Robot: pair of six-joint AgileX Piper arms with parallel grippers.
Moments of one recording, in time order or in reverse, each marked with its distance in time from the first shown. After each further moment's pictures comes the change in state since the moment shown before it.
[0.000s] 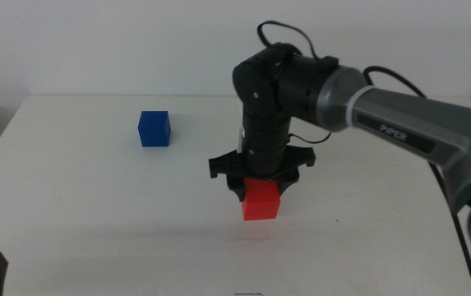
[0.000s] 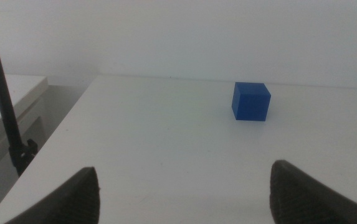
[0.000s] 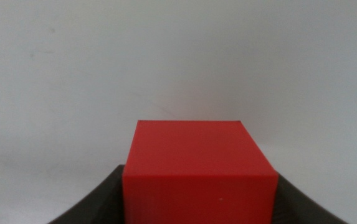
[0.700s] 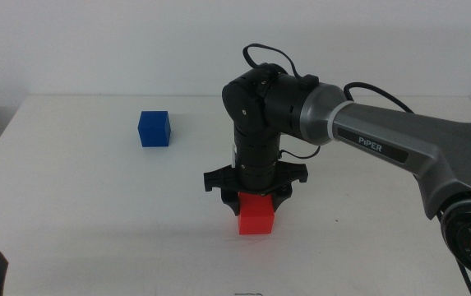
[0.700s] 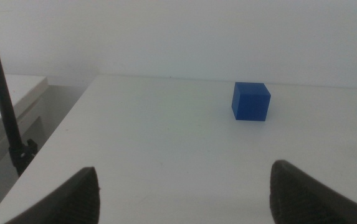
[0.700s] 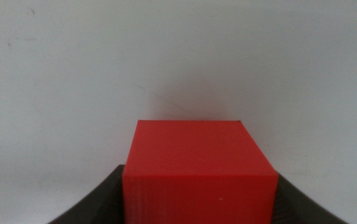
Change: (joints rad) left arm 0.000 0.000 0.000 0.000 0.000 0.000; right arm 0.014 0.061 -0.010 0.019 0.001 0.053
